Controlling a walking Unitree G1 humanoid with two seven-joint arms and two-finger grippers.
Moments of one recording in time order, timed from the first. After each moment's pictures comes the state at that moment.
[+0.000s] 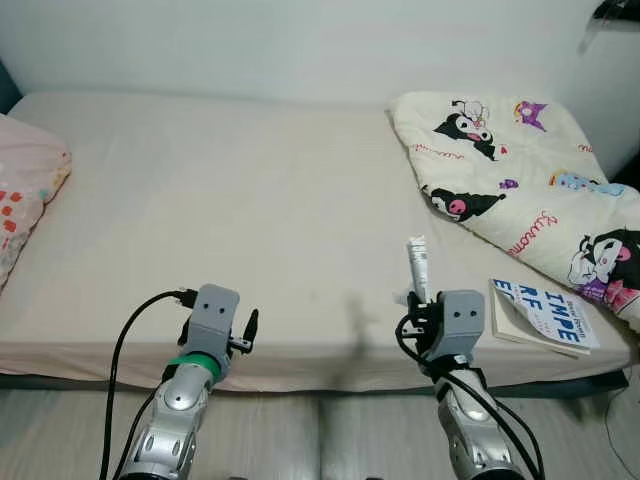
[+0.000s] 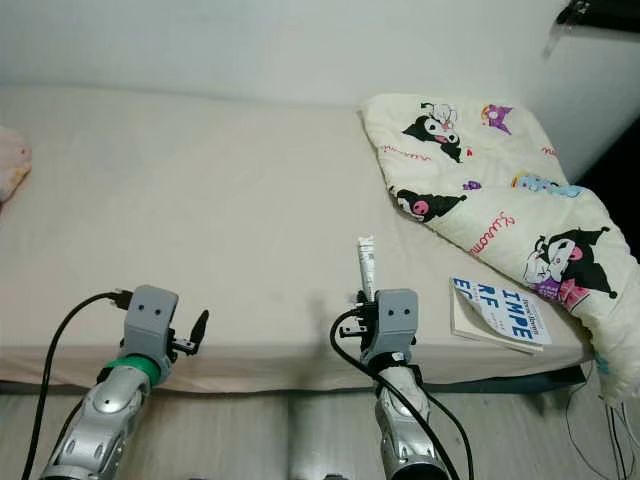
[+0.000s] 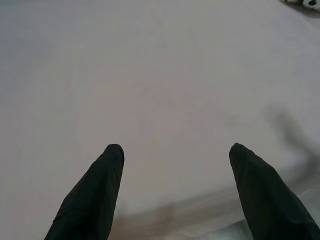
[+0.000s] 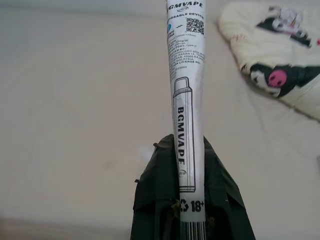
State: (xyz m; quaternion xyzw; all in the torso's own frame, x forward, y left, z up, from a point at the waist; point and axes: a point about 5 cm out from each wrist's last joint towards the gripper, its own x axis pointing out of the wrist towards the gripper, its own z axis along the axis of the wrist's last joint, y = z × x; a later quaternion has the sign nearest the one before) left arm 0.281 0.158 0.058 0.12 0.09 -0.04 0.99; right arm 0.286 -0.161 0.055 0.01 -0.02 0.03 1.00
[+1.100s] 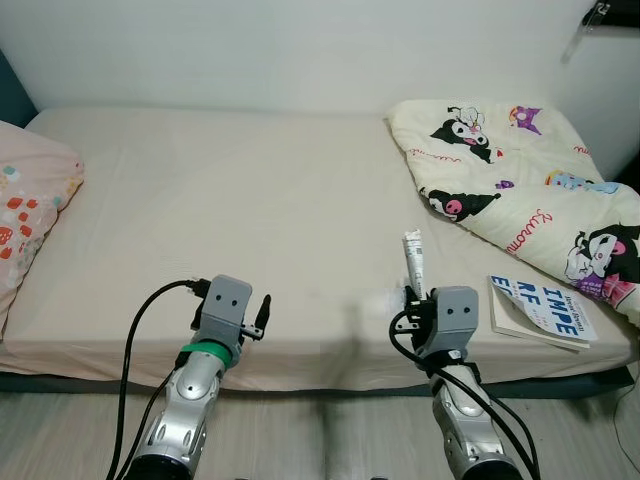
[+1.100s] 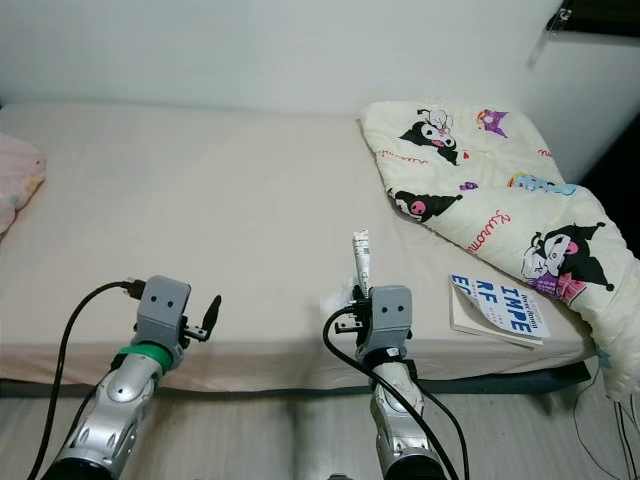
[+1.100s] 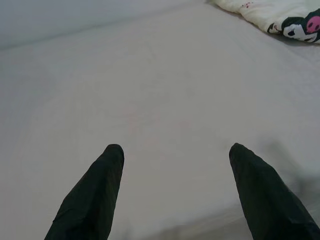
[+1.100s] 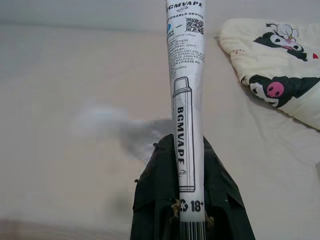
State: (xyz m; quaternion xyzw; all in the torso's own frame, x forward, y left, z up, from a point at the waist) left arm 0.296 0.147 0.068 0.12 0.04 -0.06 0.99; right arm 0.291 -0.155 0.054 0.01 -0.02 0.03 1.00
